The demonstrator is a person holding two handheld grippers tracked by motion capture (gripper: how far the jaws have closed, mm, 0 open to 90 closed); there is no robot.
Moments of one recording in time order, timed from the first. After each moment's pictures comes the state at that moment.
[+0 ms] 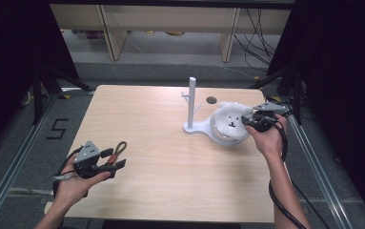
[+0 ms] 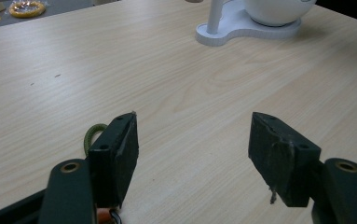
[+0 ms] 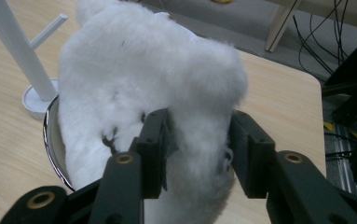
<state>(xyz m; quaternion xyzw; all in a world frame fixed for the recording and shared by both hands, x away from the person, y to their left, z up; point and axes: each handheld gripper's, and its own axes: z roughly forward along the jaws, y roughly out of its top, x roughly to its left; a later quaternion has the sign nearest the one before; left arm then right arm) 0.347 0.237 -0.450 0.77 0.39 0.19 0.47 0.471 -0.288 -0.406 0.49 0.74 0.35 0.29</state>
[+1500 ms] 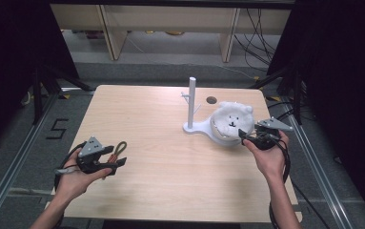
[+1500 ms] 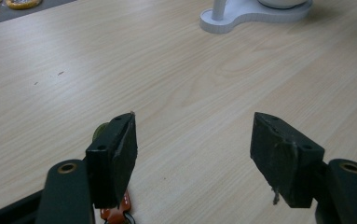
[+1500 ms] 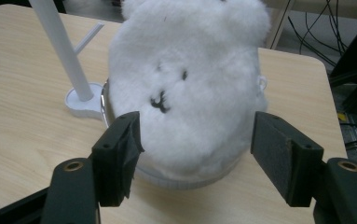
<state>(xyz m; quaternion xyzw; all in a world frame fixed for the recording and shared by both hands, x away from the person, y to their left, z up) 0.360 0.235 -0.445 0.79 0.38 0.19 0.43 0.414 -0.281 -0.415 0.51 0.70 0.40 0.28</state>
